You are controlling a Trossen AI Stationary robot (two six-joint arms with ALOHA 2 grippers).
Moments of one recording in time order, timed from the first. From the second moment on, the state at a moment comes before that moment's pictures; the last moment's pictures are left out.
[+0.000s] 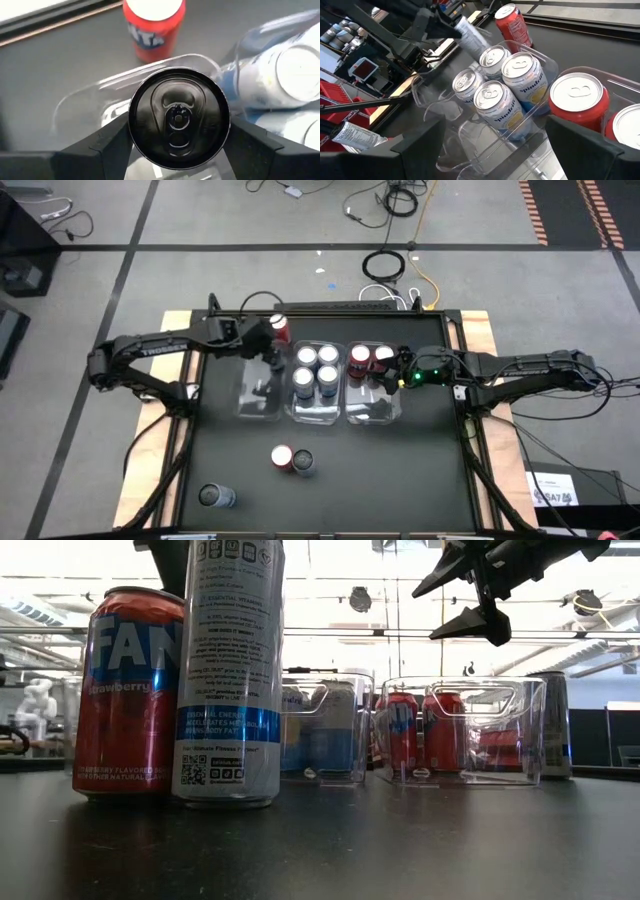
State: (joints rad) left arm 0.34 1.33 1.10 -0.91 -0.29 -0.77; right arm -0.03 0.95 0.71 -0.20 0.26 0.77
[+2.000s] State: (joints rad) left arm 0.35 1.40 1.10 -0.82 -0.25 -0.78; right arm -0.03 0.95 0.71 -0.20 0.26 0.77
